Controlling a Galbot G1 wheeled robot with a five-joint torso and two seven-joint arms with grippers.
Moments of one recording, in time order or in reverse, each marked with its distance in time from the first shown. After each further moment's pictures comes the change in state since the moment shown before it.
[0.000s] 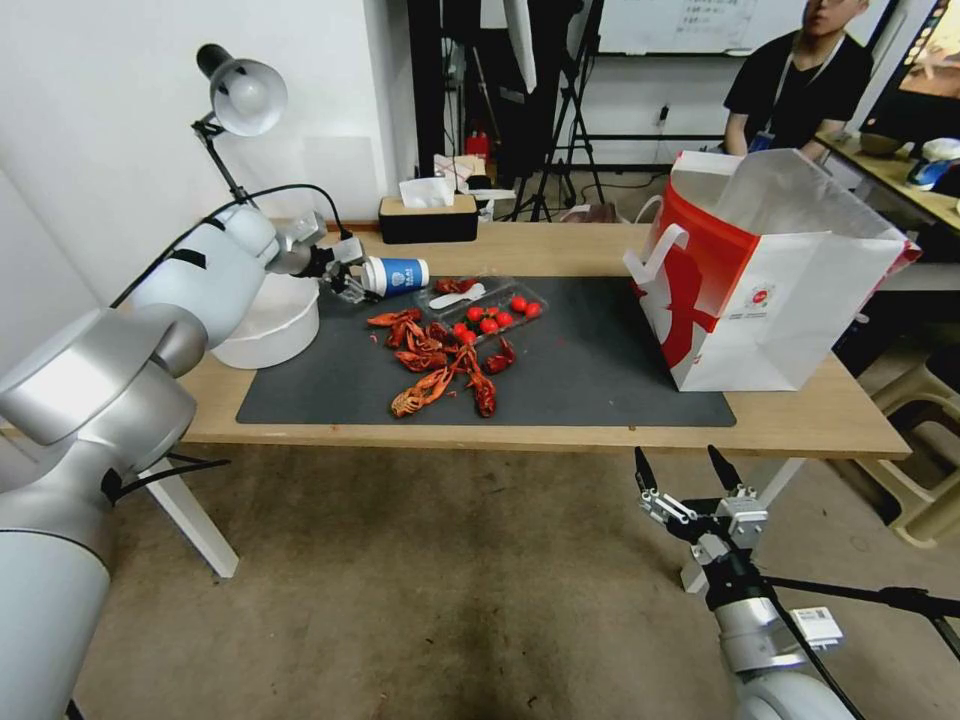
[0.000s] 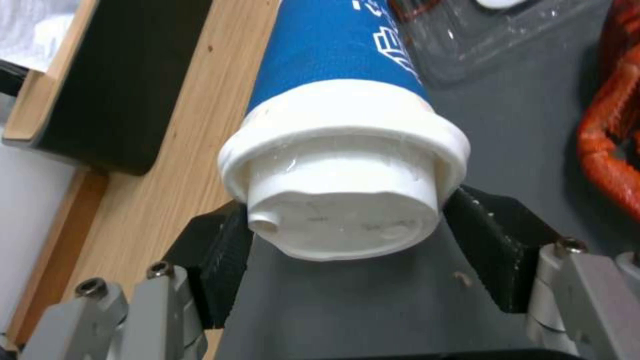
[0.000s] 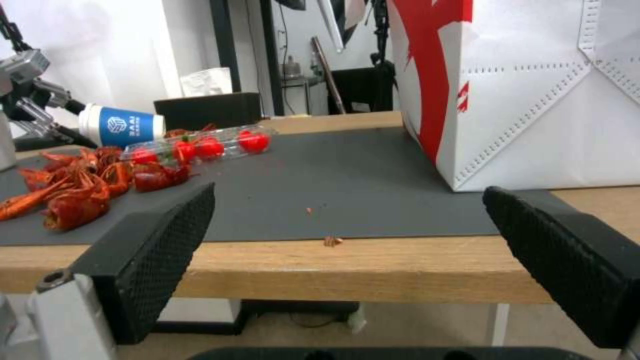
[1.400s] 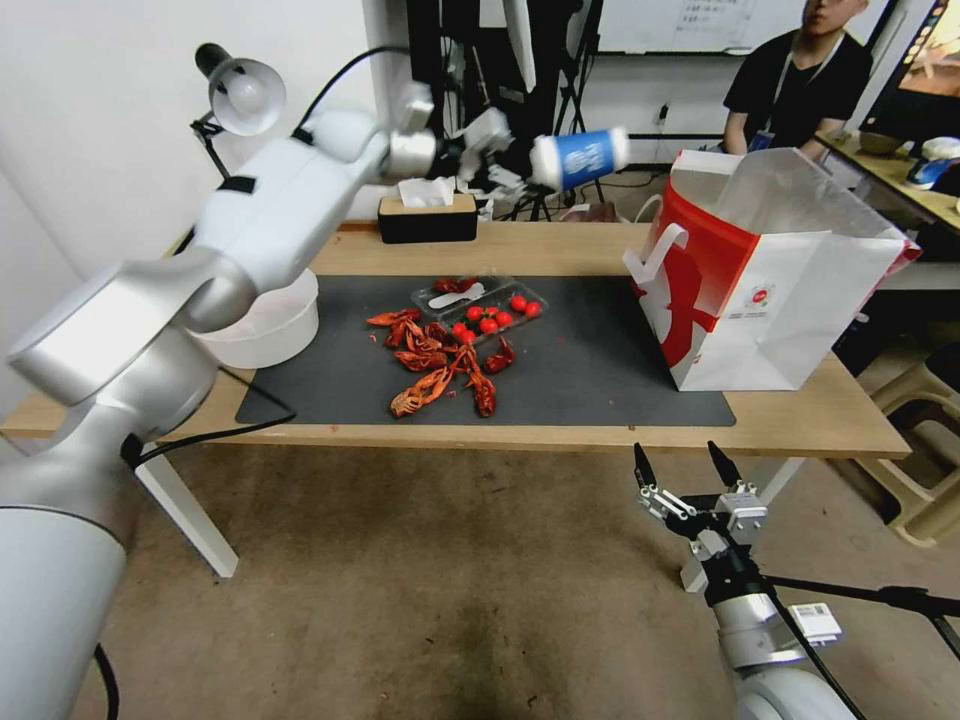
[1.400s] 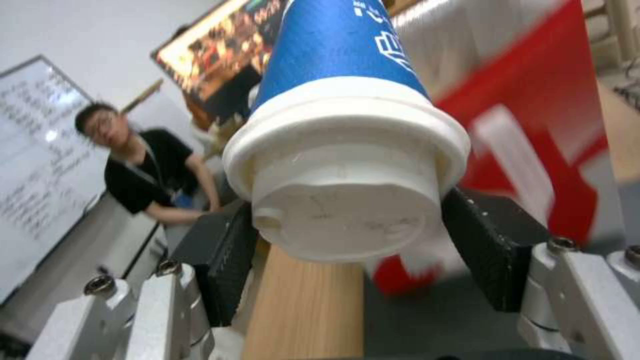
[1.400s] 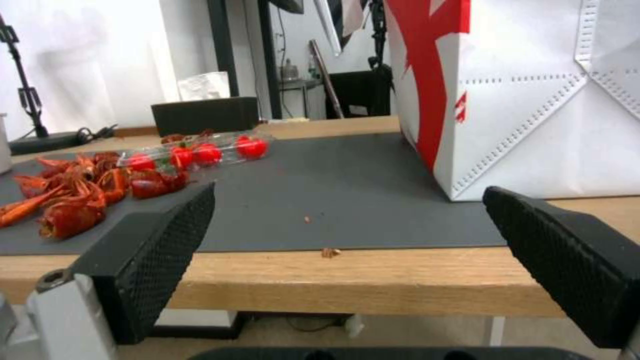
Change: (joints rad) left arm -0.148 -0.176 -0.010 -0.391 -0.459 0.046 0.072; right arm 0.003 0.004 0.005 0.013 -0.007 -0.011 0.009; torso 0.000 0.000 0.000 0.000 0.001
